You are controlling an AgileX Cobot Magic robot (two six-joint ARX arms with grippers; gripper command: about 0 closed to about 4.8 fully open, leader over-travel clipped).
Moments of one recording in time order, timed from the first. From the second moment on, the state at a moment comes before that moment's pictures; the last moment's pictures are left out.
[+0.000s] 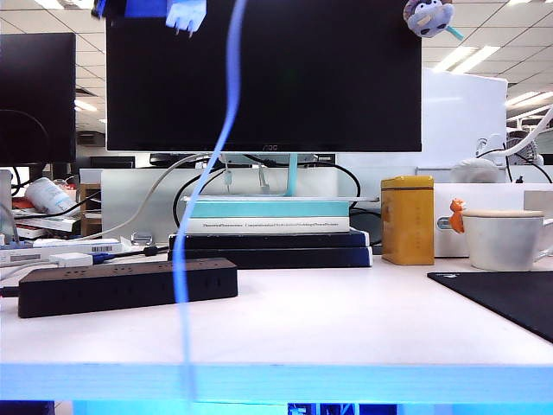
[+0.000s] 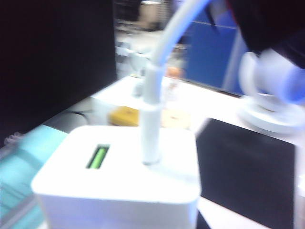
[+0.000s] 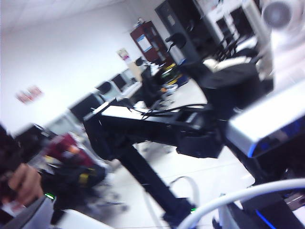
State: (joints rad) left arm -0.26 1.34 1.07 0.13 0.81 0.12; right arm 0.43 1.83 1.65 1.30 -1.43 1.62
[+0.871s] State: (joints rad) left arm -0.13 1.77 1.07 0.13 1.16 0.24; right arm 0.31 1.93 1.65 1.36 -1.44 1.54
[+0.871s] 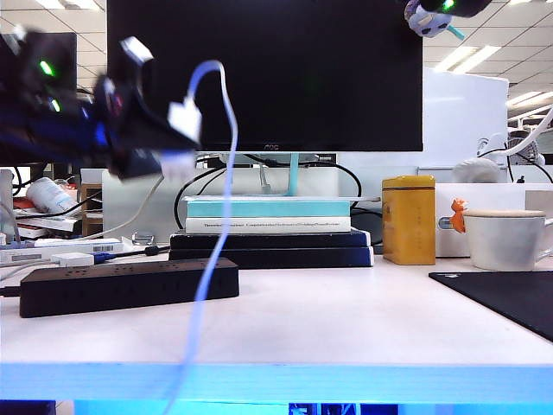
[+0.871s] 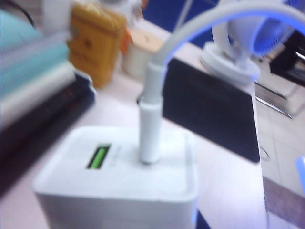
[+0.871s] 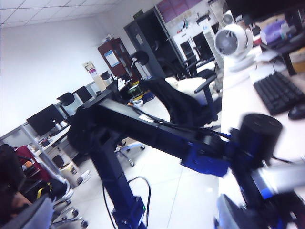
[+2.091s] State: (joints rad) left arm -0.26 1.92 0.72 0.93 0.83 0.02; right arm 0.31 1.93 1.66 1.36 -1.44 1.52
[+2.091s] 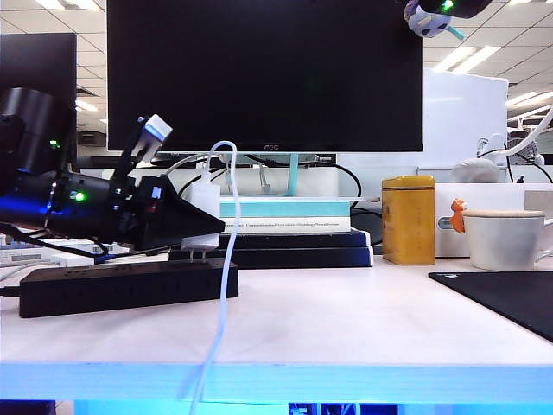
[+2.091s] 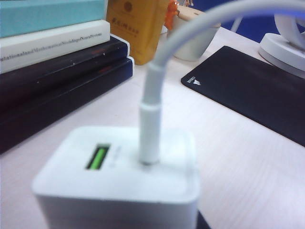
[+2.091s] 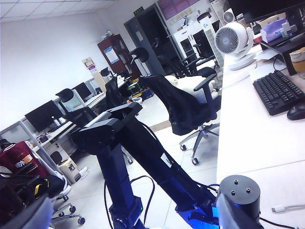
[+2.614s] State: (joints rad) left arm -0.26 1.93 0.72 1.01 0.85 -0.02; right arm 0.31 1.93 1.66 1.38 -1.44 1.52
